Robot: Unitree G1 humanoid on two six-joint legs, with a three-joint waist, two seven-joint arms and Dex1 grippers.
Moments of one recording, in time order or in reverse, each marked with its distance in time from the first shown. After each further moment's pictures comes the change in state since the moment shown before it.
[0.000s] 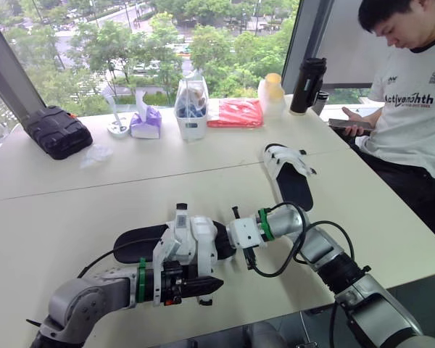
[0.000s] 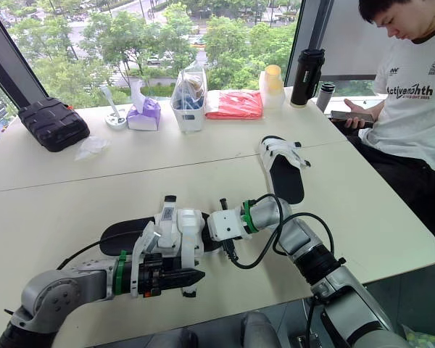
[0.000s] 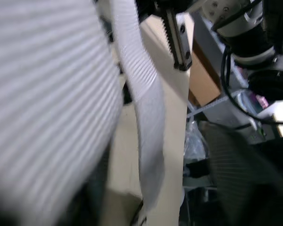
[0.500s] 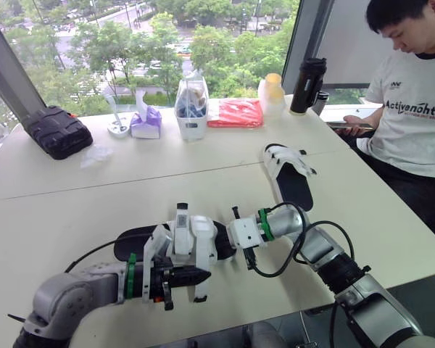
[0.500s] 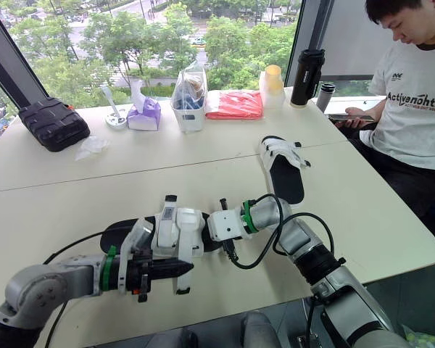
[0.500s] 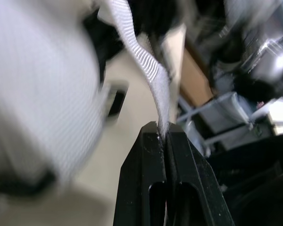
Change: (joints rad) left arm -0.087 0.055 0.128 0.006 -0.192 0.082 0.001; right arm -0.001 0.000 0.000 0.005 0.000 -0.006 0.000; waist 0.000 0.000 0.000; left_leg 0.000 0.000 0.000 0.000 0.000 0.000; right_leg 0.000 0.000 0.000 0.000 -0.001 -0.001
